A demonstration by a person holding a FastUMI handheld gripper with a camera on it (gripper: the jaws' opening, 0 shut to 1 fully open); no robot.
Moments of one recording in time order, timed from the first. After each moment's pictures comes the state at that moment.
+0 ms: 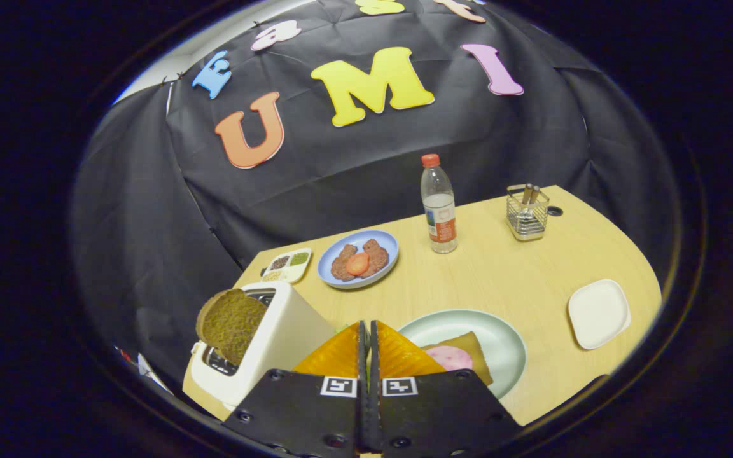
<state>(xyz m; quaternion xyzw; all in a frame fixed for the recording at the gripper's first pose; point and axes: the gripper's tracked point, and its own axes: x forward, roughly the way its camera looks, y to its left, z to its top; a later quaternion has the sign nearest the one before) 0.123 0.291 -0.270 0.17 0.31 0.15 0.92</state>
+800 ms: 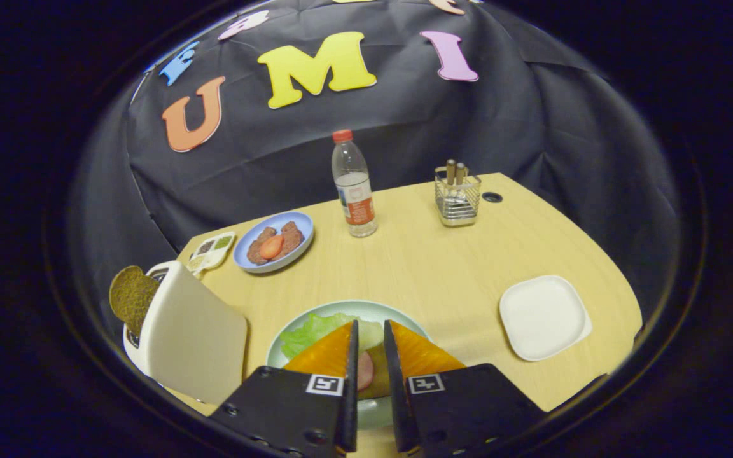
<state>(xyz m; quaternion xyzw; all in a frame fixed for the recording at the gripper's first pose) 0.137 0.194 -0.325 0.12 0.35 0.04 0.93</state>
